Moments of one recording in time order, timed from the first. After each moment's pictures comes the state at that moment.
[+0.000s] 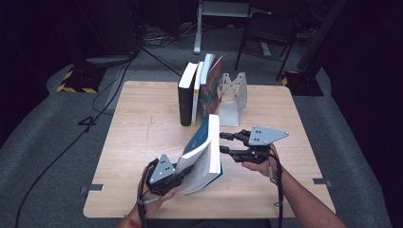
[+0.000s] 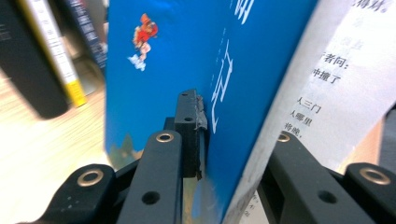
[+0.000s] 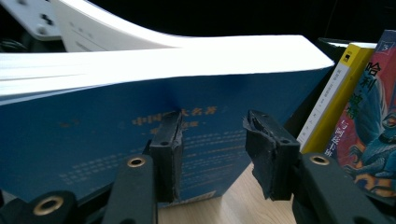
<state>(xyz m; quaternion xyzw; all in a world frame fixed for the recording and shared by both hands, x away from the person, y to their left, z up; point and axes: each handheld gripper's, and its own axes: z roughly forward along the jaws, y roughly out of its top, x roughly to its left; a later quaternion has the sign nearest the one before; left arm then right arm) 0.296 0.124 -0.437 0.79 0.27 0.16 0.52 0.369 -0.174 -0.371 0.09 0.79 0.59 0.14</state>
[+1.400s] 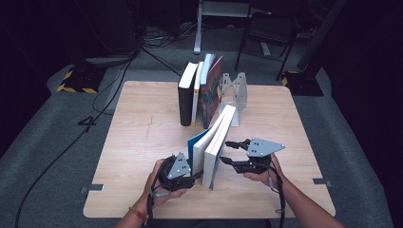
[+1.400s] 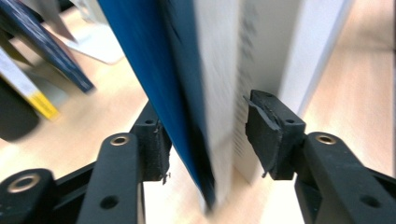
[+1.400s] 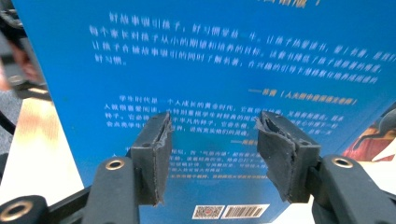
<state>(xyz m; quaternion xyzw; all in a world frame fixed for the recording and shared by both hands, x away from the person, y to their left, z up) 0.304 0.101 -0.444 0.85 0.22 0.17 0.45 0.357 -0.181 -0.410 0.12 0.82 0.53 0.17</state>
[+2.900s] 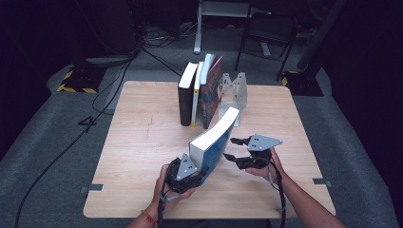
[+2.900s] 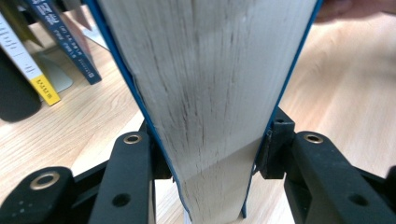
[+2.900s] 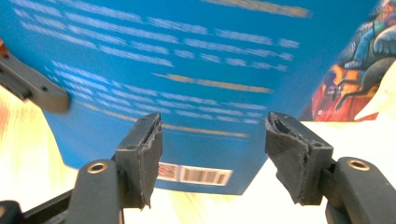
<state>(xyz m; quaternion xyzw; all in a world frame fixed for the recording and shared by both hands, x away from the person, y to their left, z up) 0.306 0.089 -0.450 0.83 0.26 0.18 0.46 0.386 -0.198 -0.438 0.16 0.83 0.50 0.17</state>
